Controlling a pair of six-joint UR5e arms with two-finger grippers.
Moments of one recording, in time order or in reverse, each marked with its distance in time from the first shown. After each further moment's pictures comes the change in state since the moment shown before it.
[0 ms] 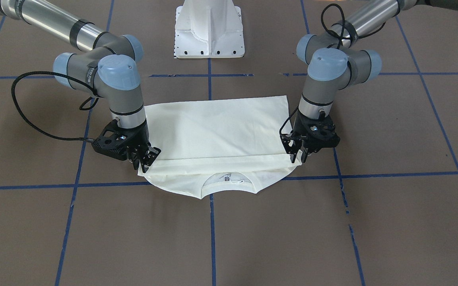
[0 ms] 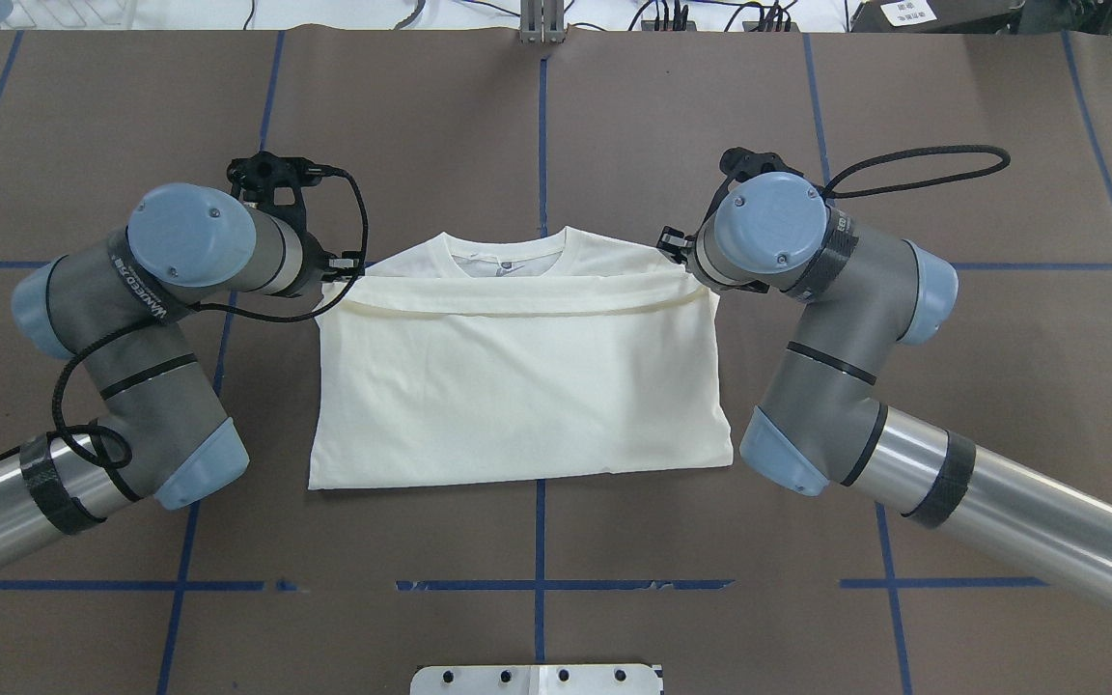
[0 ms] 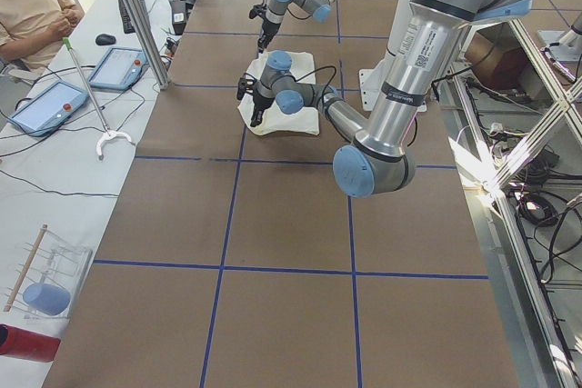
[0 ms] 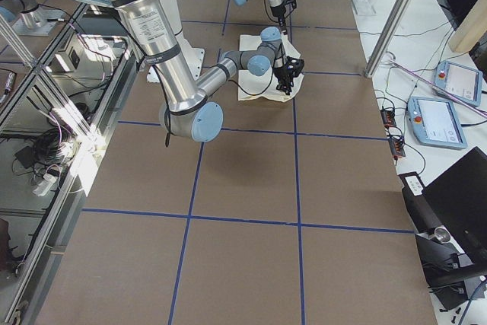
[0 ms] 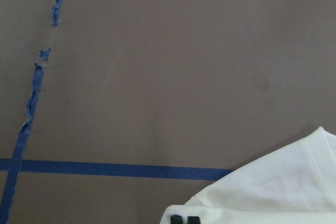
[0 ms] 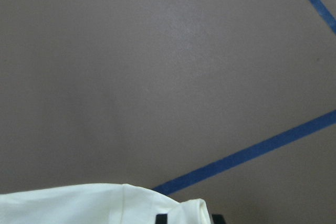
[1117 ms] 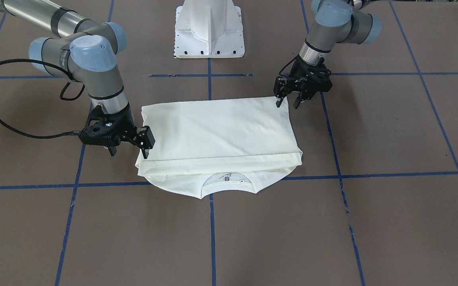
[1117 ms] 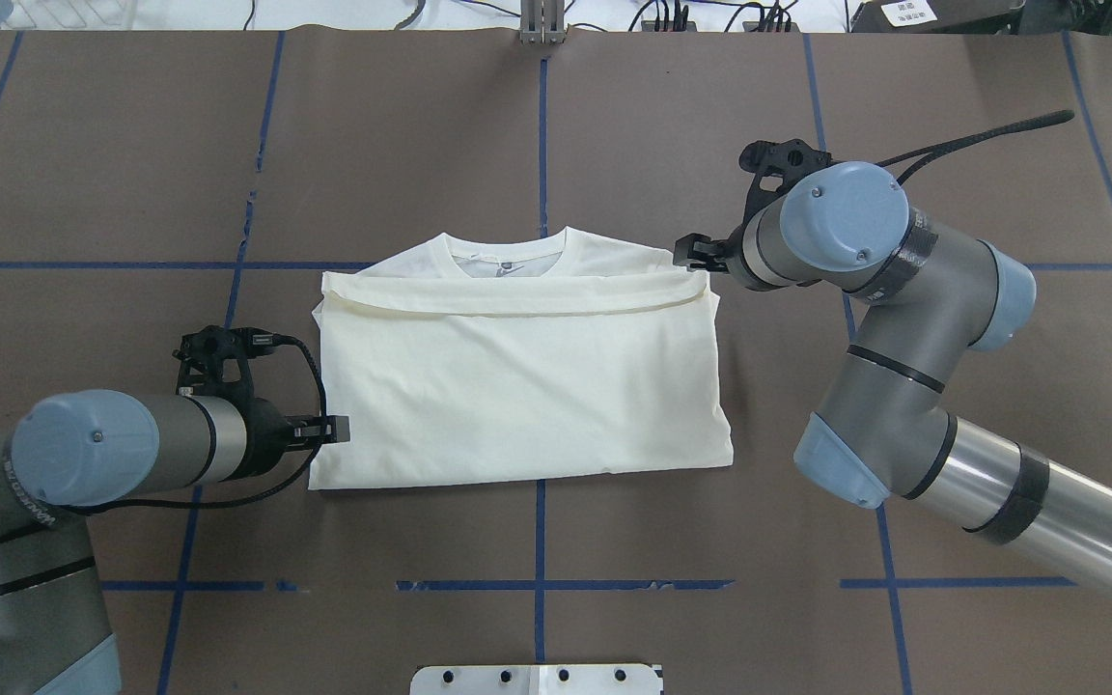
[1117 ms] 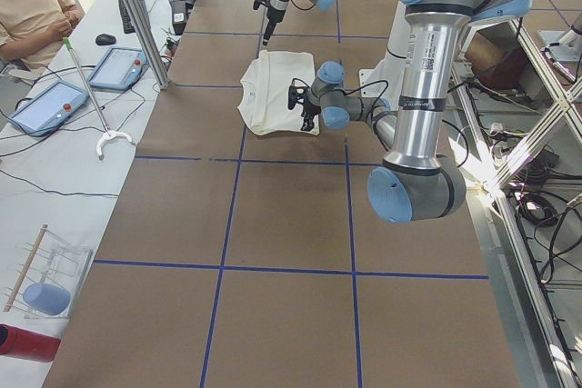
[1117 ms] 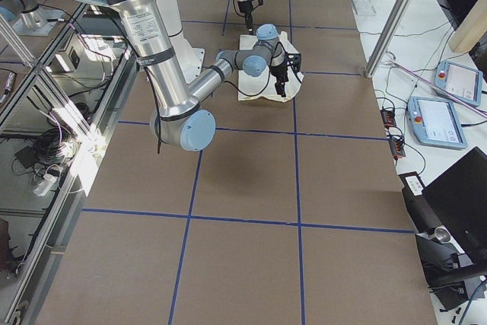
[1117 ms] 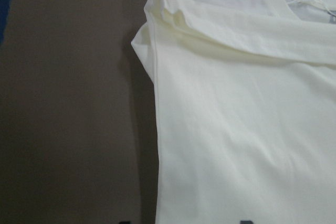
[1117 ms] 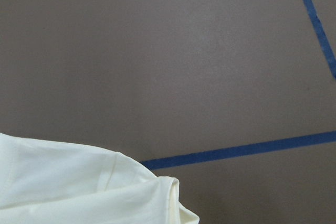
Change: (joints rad) left arm 0.268 0.312 -0.292 -0.162 0.058 -0.279; right arm 0.024 -0.091 0.130 0.007 0.055 -0.216
